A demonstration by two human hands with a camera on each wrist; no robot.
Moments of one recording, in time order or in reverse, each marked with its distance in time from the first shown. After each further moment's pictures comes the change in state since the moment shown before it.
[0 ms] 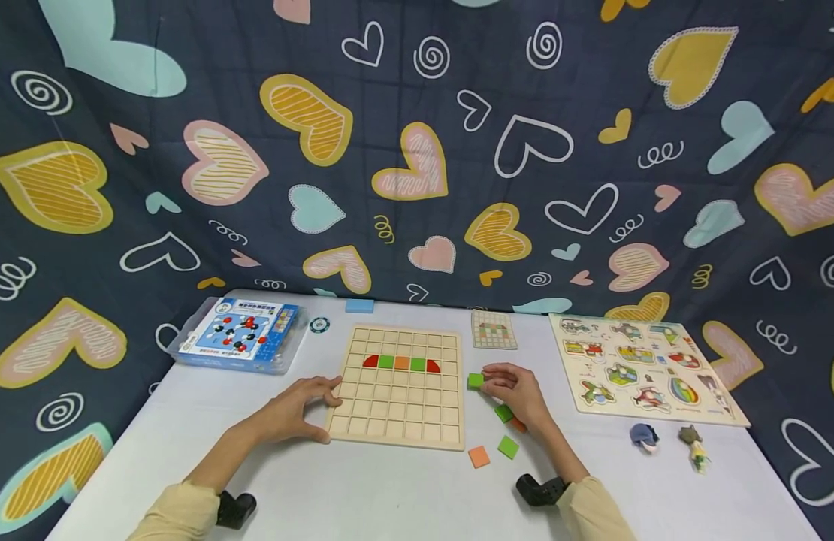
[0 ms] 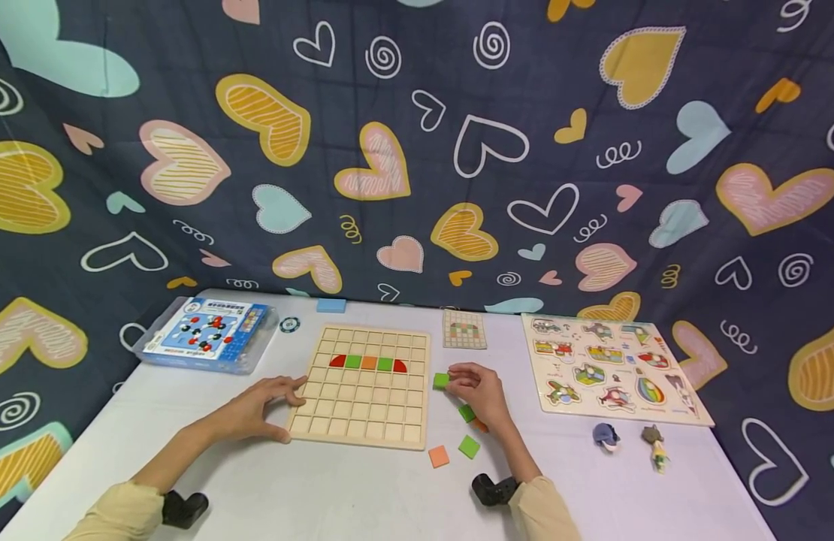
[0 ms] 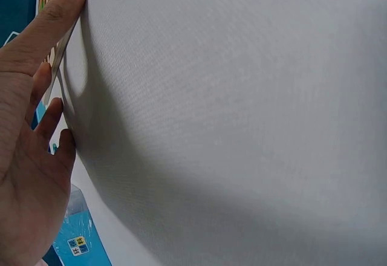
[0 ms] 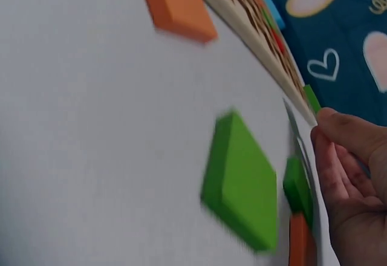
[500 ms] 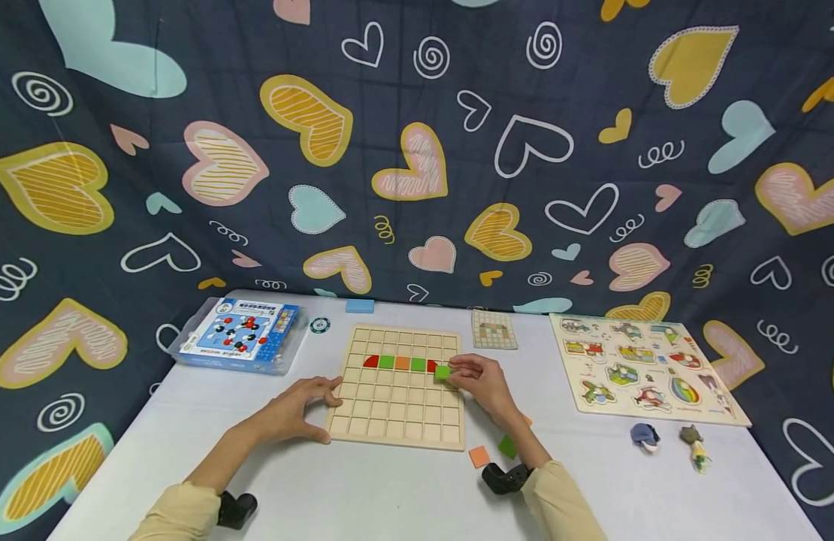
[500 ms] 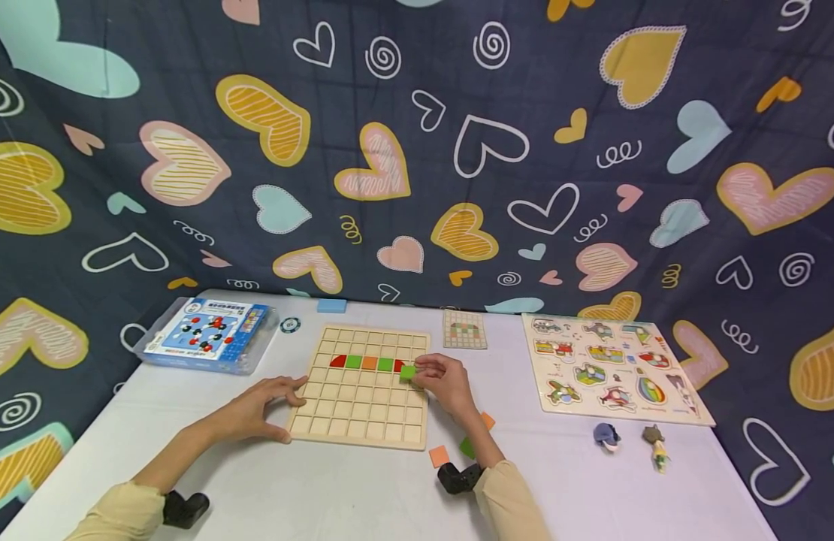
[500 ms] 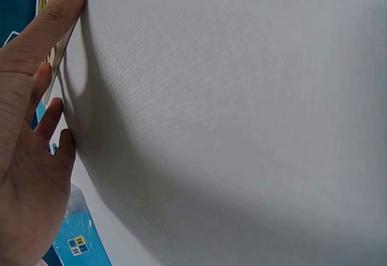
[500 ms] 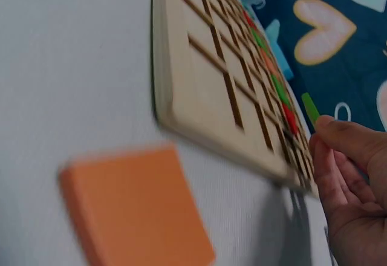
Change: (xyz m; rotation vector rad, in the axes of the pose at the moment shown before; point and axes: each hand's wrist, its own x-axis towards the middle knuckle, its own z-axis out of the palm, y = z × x) left_hand 0.001 -0.003 0.001 -0.003 0.002 0.001; right_hand 0.016 -0.024 0.050 0.033 -0.022 -0.079
